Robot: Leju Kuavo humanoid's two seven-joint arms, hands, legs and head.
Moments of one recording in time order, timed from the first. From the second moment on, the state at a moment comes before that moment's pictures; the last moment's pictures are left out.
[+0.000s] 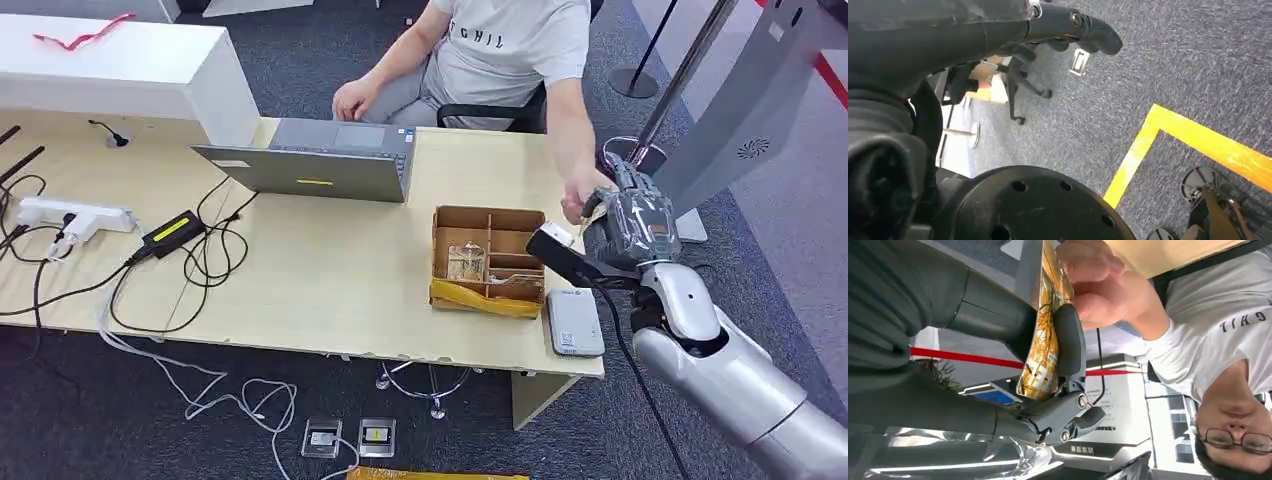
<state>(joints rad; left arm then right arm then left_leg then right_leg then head) -0.18 -0.26 1.53 -0.13 -1.25 0.55 0.19 -0.82 -0.55 0.94 -1.31 0.65 -0.24 0.40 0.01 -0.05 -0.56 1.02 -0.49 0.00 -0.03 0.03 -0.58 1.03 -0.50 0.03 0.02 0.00</state>
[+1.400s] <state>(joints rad) -0.18 -0.26 1.53 -0.12 -1.26 0.60 0.18 -0.73 -0.40 0.95 -0.92 0.58 -0.35 0.24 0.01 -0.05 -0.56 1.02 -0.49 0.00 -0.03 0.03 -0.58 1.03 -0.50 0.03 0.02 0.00</state>
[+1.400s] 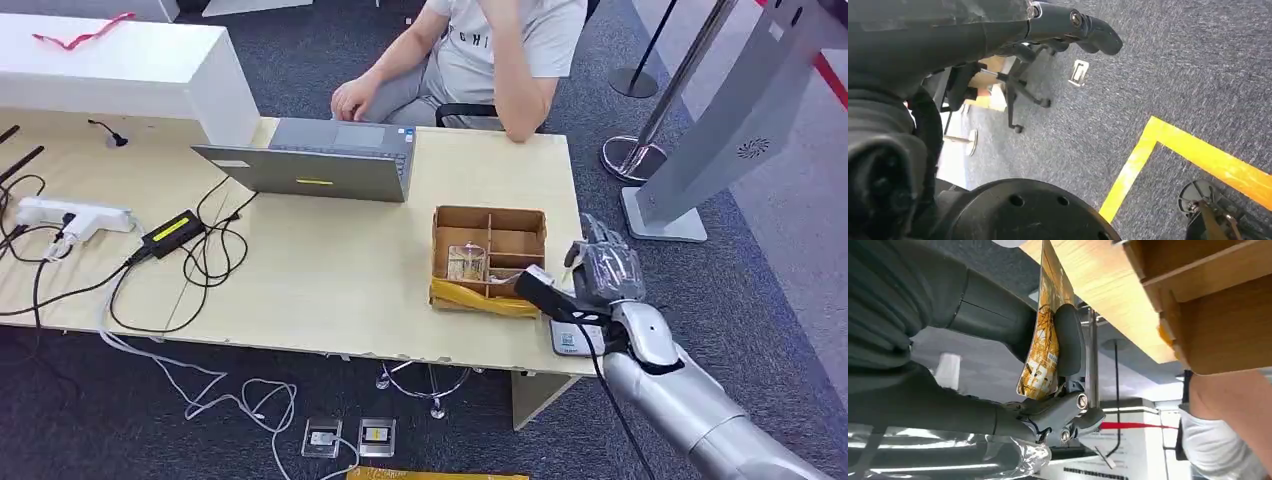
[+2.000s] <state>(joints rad) -0.18 -0.26 1.53 -0.12 -1.26 0.58 0.13 -0.67 -0.45 0.91 -0.89 0.59 -0.35 0.30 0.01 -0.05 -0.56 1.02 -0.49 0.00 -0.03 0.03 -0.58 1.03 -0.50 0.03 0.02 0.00</state>
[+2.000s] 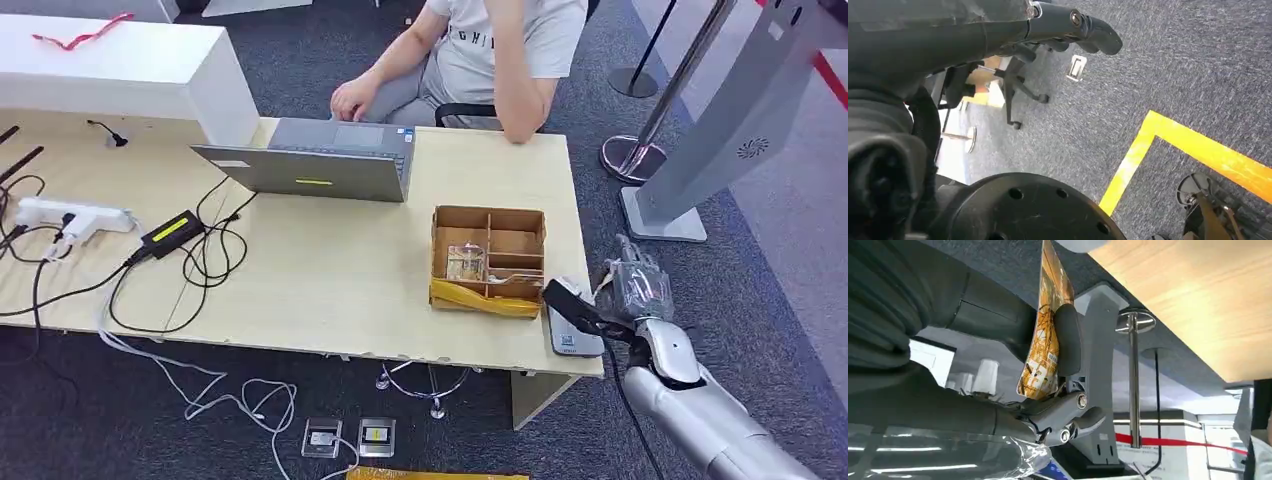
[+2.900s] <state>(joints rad) -0.17 -0.25 1.53 -0.12 -1.28 0.57 0.13 -0.56 -0.44 0.90 -0.91 0.57 -0.34 0.25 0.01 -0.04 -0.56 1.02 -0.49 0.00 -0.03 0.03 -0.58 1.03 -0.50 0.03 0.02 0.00</state>
